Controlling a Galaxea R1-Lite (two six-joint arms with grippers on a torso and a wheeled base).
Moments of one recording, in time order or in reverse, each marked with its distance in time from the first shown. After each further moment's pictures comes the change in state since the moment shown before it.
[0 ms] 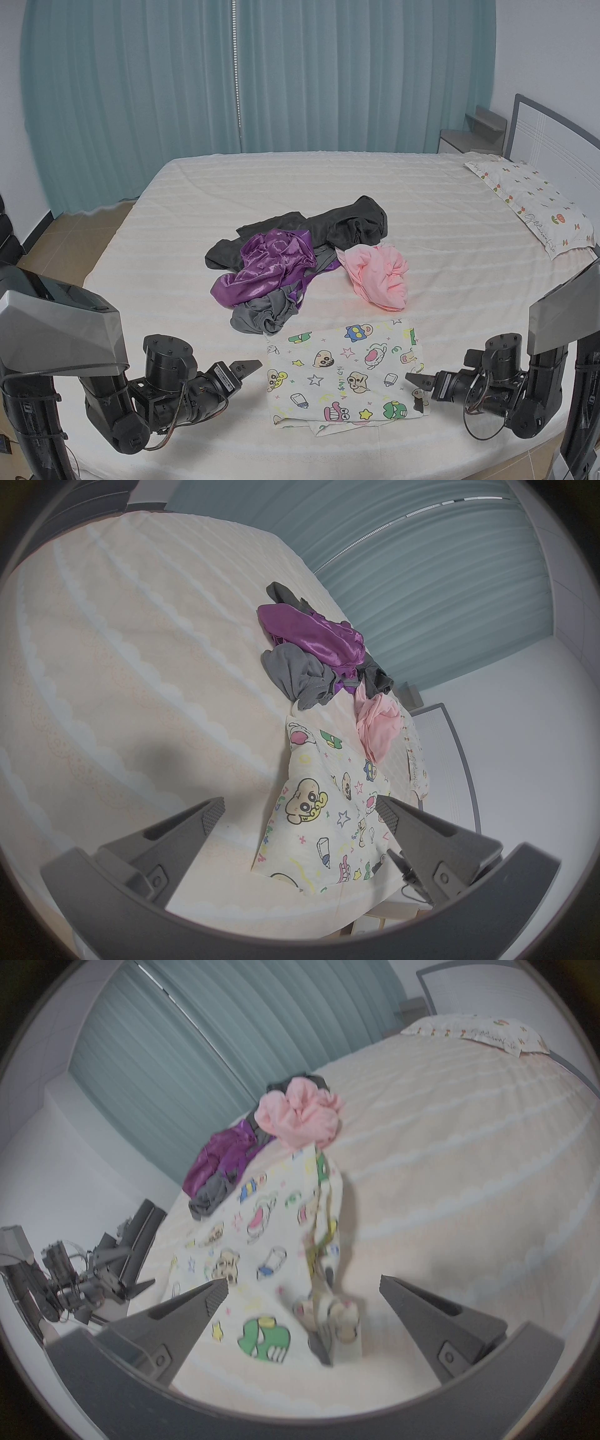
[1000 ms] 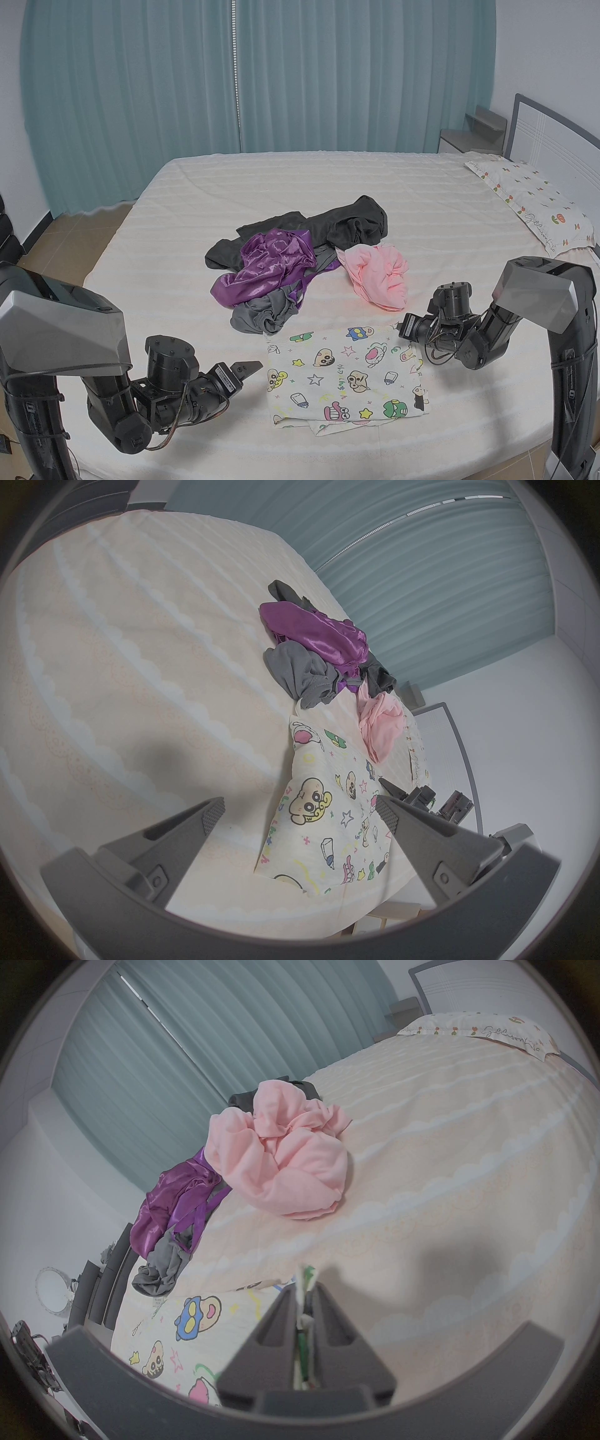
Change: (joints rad) left arm 0.001 0.015 -0.007 0.000 0.002 0.001; right arm -0.081 0.221 -0.792 0.591 0.001 0.001
